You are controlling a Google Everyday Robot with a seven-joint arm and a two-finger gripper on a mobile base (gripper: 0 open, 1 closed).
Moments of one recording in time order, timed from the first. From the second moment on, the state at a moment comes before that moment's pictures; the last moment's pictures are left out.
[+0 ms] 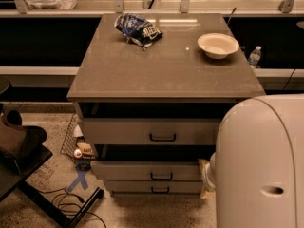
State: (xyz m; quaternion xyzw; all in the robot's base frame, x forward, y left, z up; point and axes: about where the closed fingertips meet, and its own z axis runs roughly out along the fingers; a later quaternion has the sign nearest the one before) arm 0.476 -0.223 0.401 -0.71 0.70 -0.01 0.11
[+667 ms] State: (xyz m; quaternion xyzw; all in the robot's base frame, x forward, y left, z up) arm 0.465 -0.231 0.411 -0.70 0.71 -0.02 0.10
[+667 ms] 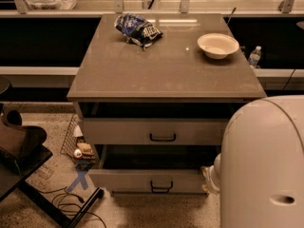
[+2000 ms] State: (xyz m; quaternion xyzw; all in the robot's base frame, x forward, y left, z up) arm 0.465 -0.231 0.414 -0.70 0.71 -0.02 0.10
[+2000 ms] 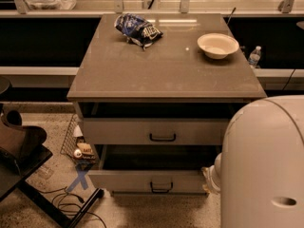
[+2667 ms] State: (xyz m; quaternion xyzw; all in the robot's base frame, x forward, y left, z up) arm 0.465 -0.231 0.416 -0.70 0.71 -0.02 0.10
